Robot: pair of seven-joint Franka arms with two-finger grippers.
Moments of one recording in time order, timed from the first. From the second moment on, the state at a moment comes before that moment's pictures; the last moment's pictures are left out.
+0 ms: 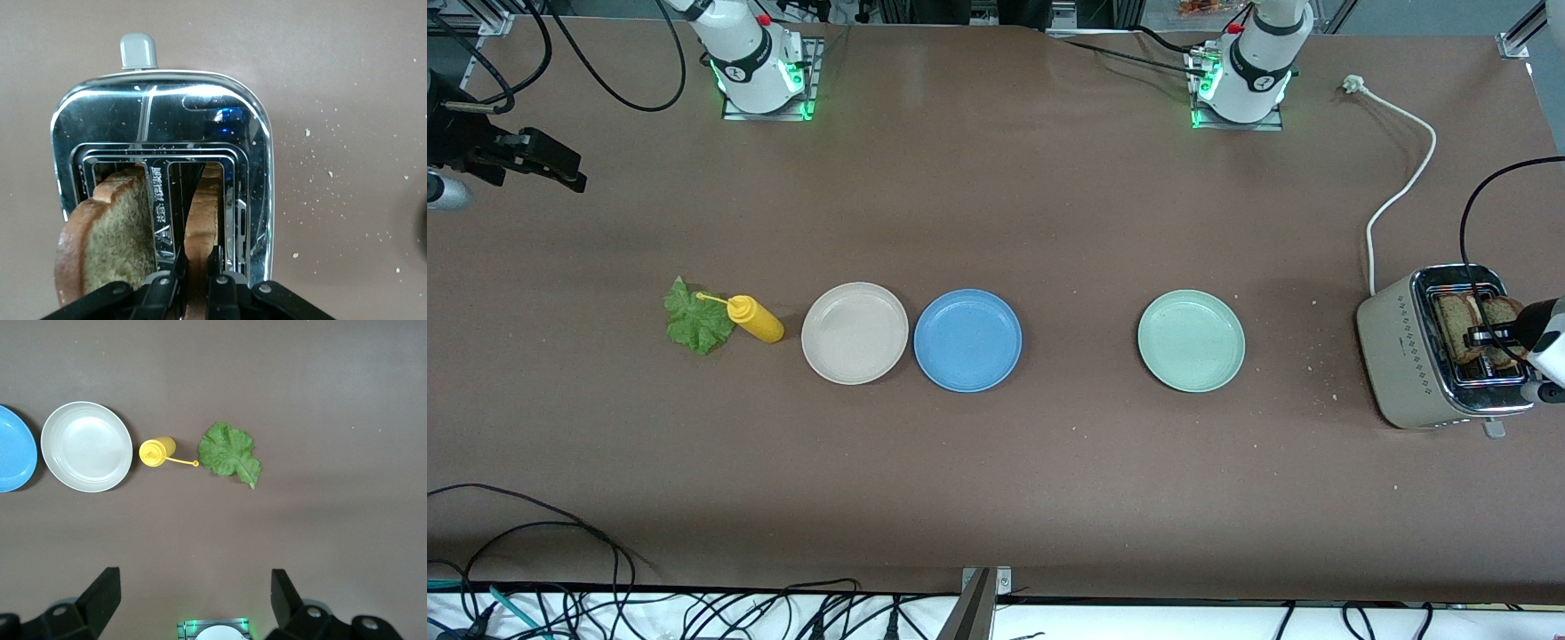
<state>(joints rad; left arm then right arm) 0.35 0.49 -0.07 -1.48 0.16 1.80 0.16 -0.02 0.00 0.05 -1.54 -0.03 1.44 0.09</state>
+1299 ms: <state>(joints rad) 0.34 0.26 -0.09 -1.37 0.06 1.49 0.30 -0.02 -0.01 0.06 -1.53 -0.03 1.44 0.09</state>
